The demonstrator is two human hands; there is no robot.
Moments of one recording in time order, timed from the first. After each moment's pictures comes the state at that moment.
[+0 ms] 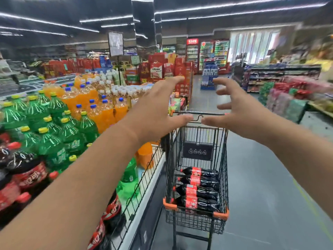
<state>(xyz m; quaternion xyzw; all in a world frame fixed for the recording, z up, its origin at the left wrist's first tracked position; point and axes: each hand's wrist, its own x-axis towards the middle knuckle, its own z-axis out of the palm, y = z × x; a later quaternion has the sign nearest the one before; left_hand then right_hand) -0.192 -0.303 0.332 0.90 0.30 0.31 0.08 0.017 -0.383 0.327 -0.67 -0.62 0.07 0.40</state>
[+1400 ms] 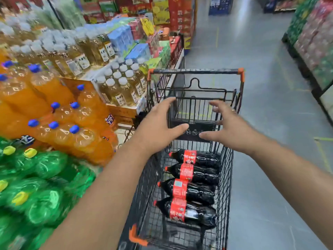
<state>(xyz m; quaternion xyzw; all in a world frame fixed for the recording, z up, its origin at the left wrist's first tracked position) 0.128 0.042 0.129 0.83 0.45 0.17 0.29 0.333 -0.032 0.100 -0.73 -0.54 0.28 0.31</state>
